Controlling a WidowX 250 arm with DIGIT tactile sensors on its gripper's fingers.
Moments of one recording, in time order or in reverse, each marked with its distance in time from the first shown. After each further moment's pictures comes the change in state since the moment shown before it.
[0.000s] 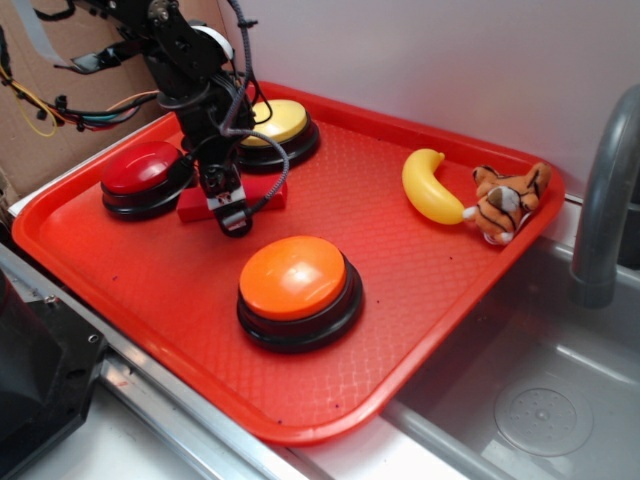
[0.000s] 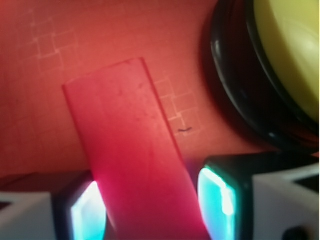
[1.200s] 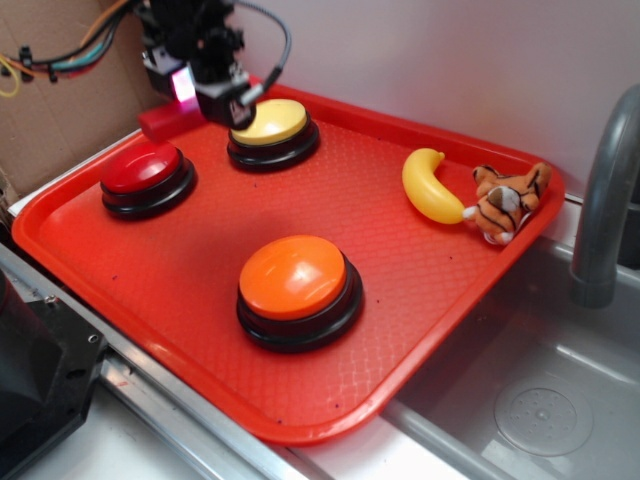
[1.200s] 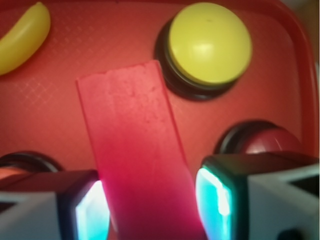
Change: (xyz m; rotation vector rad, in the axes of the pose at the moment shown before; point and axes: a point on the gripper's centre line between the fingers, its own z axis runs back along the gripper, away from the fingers) arm 0.019 -0.017 0.112 -0.037 0.136 0.552
